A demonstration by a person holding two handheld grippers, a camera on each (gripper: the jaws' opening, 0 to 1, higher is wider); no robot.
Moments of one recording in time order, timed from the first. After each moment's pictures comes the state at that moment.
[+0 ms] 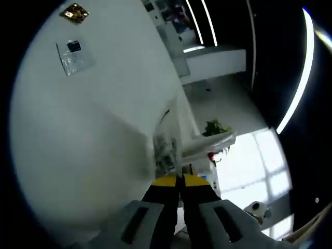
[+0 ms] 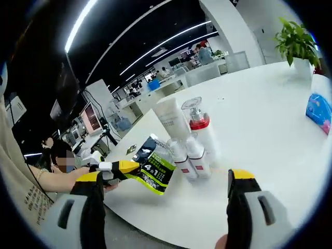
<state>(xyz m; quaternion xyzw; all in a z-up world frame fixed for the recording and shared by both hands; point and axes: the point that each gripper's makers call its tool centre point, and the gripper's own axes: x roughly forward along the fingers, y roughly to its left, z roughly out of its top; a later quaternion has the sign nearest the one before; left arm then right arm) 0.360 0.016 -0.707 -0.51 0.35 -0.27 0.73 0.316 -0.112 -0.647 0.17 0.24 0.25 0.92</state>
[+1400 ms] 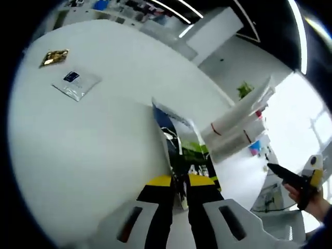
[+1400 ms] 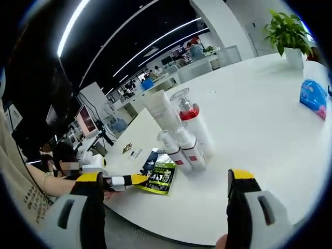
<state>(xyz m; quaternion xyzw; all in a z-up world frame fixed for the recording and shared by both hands) 0.358 0.042 -0.778 -0.26 0.39 -0.23 0.85 0.309 -0.118 -0.661 0.19 0.26 0.23 0.92</state>
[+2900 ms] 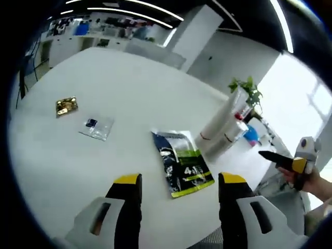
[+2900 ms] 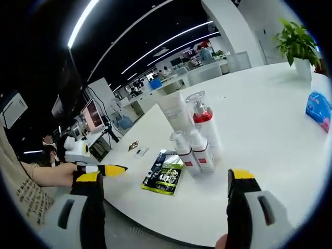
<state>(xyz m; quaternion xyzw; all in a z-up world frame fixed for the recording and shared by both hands) 0.333 0.096 -0.707 -0.17 0.34 -0.26 0.89 0.301 -0.104 -0.651 0.16 0.24 0.26 0.92</state>
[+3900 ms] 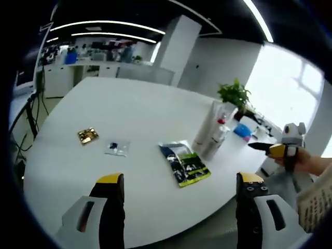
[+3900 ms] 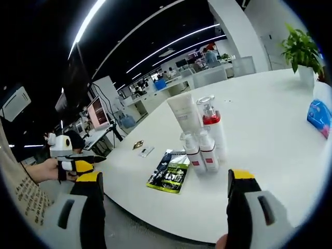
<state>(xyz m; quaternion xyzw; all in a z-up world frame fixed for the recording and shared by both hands) 0.289 0.146 -0.650 -0.11 0.28 -0.27 0.91 0.286 -0.097 -0.638 0.14 0.23 0.27 0.92</state>
